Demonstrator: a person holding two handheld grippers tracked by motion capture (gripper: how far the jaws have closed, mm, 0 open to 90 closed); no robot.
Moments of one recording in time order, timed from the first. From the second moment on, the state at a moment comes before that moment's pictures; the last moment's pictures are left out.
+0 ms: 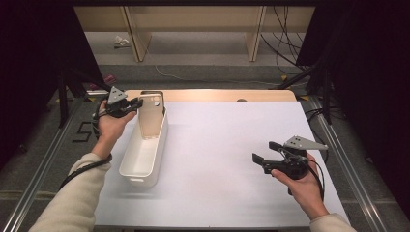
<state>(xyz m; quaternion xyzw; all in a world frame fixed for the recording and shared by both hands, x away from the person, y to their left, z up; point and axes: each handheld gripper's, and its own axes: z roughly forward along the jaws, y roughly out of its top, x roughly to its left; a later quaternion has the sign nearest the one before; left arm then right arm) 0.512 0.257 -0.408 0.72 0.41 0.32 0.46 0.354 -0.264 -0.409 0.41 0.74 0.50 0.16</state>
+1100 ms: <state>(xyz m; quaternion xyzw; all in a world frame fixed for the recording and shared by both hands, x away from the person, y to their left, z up) 0.522 0.249 -0.409 0.73 0.41 0.34 0.43 0.354 -0.264 -0.410 0.41 0.75 0.50 0.16</state>
